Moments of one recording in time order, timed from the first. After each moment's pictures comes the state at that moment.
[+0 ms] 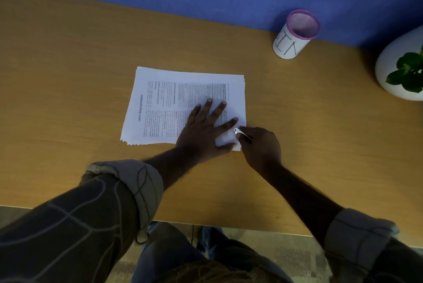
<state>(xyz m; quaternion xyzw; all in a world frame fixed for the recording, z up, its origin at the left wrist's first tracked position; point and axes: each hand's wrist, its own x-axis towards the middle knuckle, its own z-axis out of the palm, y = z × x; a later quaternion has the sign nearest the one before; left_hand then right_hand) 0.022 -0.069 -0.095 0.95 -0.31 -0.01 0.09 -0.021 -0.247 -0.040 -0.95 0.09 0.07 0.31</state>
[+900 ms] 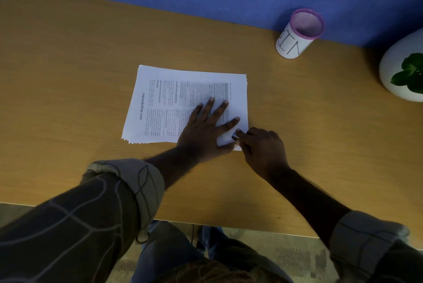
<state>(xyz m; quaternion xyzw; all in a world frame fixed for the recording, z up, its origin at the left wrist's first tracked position) 0.023 -0.070 -0.099 0.95 -0.30 -0.01 0.09 -0.027 -0.260 -0.033 -0.98 -0.15 -0.01 0.12</state>
